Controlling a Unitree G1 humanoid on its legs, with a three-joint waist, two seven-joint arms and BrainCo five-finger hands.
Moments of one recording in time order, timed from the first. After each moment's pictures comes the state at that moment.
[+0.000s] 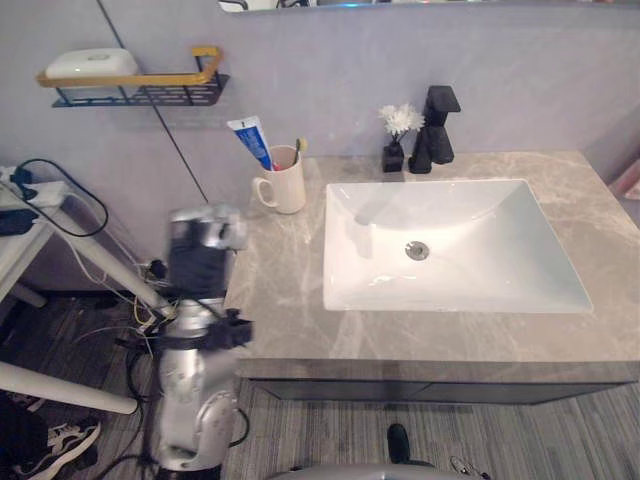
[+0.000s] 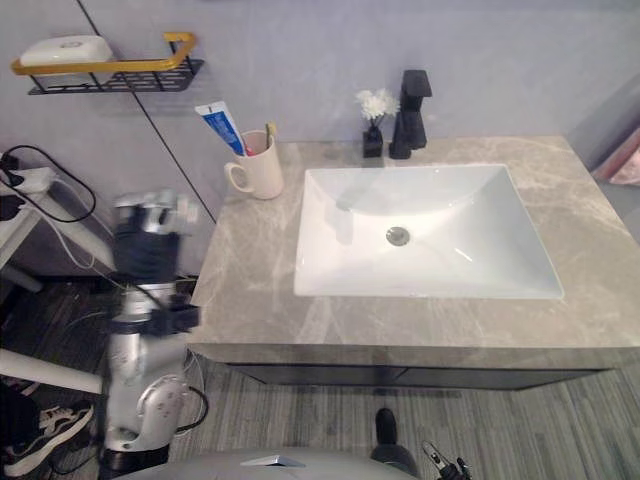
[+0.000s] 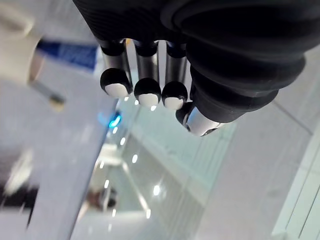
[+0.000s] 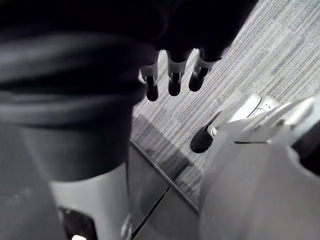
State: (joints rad) left arm 0.15 0.08 0.09 -0.53 -0.43 -0.30 0.03; right arm 0.25 -0.04 -0.38 1.03 0.47 -0.12 0.00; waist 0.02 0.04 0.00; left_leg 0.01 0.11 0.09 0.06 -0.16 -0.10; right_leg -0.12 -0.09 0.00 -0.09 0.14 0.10
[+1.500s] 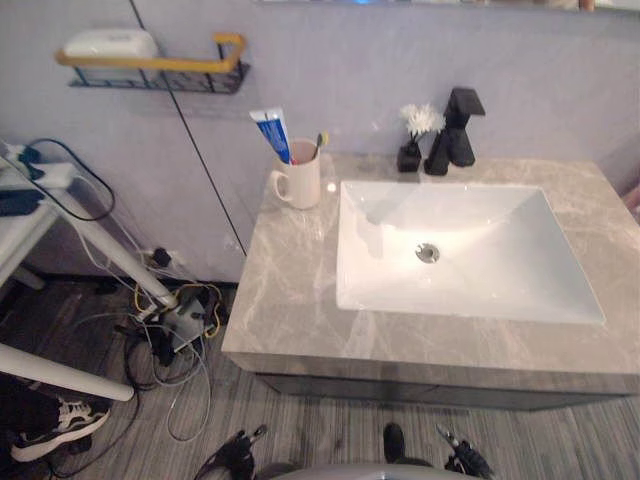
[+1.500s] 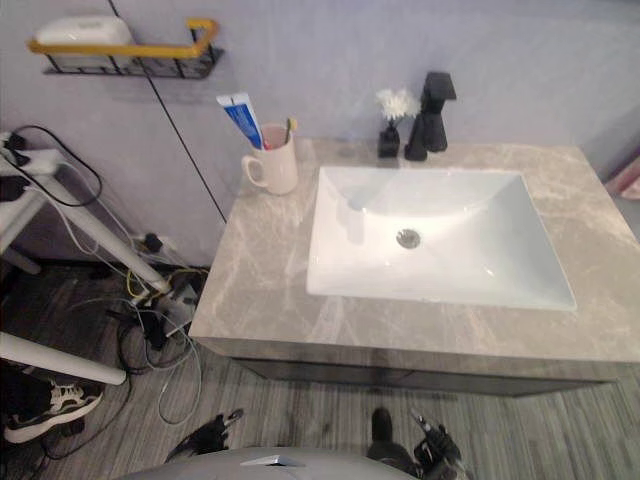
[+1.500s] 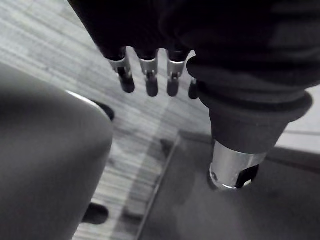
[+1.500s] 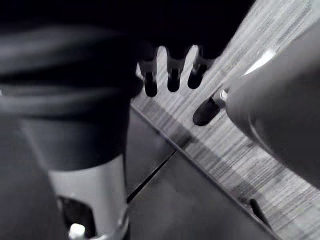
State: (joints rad) left arm 0.00 0.09 0.13 1.14 -0.20 -0.05 -0.02; right arm 0.02 -0.04 -0.41 1.14 0.52 -0.07 0.00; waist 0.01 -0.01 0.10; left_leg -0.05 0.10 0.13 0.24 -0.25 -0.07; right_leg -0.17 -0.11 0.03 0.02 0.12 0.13
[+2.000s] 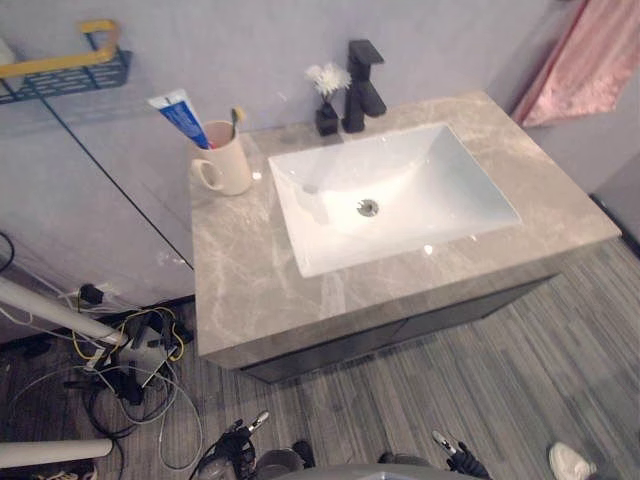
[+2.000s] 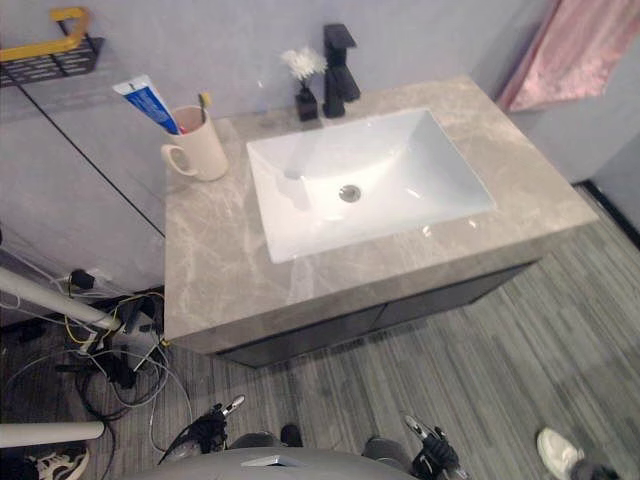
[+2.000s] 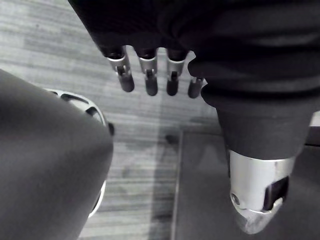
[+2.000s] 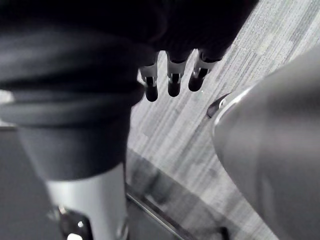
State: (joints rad) left arm 0.03 0.06 0.24 1.13 -0.18 -0.05 -0.01; right arm 0.09 -0.06 -0.28 1.11 0.42 -0.07 0.04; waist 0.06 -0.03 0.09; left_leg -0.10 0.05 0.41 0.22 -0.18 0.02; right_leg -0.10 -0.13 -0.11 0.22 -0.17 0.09
